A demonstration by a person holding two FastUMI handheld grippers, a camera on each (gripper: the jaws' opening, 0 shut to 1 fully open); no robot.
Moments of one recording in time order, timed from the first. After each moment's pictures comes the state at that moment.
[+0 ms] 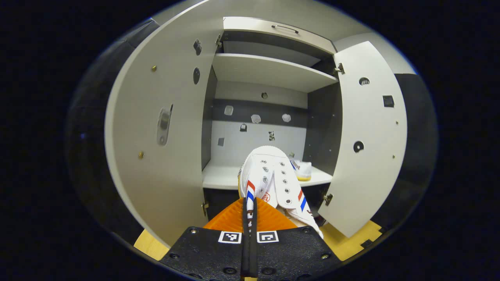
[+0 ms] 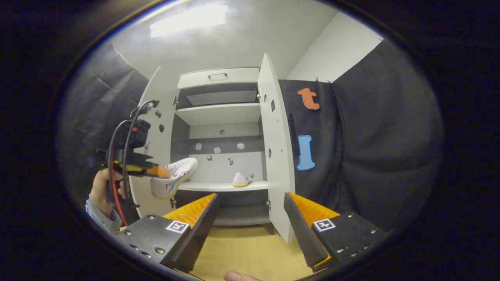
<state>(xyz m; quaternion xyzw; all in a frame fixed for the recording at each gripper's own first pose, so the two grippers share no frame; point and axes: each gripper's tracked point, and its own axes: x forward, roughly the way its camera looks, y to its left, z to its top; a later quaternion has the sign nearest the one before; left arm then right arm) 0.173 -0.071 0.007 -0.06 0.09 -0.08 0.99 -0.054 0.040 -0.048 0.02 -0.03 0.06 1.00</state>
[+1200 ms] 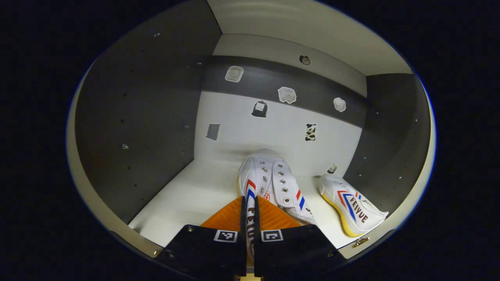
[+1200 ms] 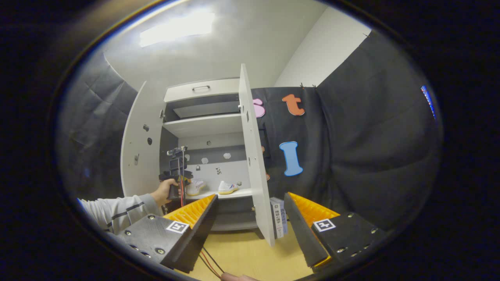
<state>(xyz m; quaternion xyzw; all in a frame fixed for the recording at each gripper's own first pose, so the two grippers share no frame) 0.426 -0.101 -0.063 -0.12 0.16 -0.05 0.98 -0.058 -0.019 -0.042 0.06 -0.06 0.04 1.00</state>
